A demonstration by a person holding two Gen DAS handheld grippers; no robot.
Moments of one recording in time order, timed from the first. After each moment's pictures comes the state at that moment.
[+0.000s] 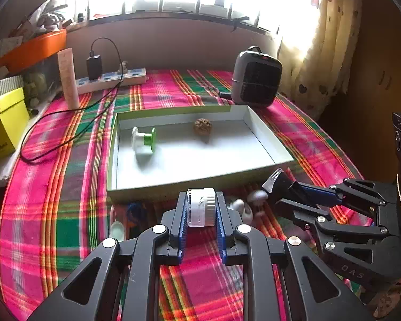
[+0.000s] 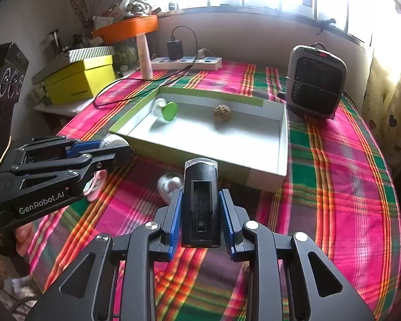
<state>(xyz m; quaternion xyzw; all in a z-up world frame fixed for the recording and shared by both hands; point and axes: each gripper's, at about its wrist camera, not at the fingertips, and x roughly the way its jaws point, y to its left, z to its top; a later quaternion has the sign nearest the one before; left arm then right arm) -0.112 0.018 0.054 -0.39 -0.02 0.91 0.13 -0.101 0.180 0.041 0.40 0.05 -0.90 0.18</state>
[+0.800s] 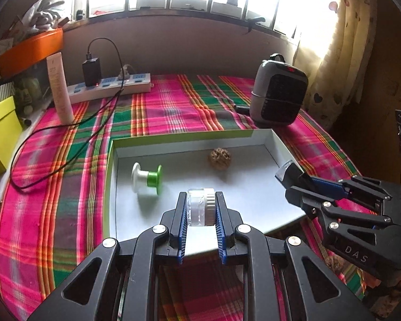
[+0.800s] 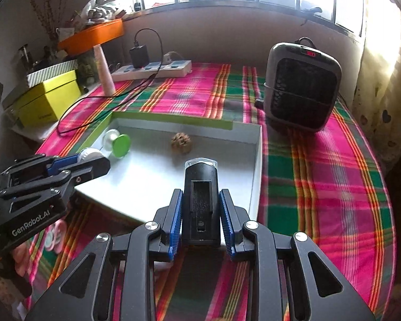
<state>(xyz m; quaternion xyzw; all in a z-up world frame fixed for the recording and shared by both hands) -0.184 0.018 0.051 -0.39 -0.03 0.91 0.11 -0.180 0.195 0.044 0.42 0.03 -0.90 0.13</state>
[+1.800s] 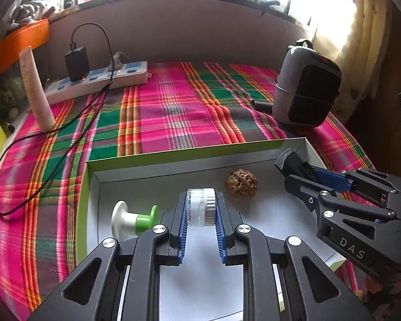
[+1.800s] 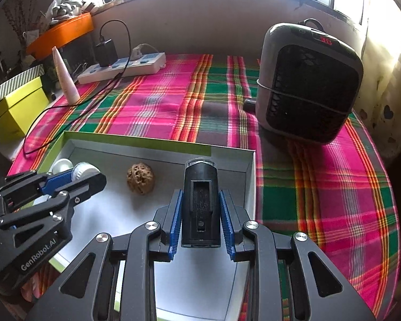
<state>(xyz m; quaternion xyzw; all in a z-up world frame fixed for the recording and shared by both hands) -0.255 0.027 0.024 -0.42 -0.02 0.90 0.09 -0.252 0.200 0.025 0.45 0.02 -0.89 0.09</state>
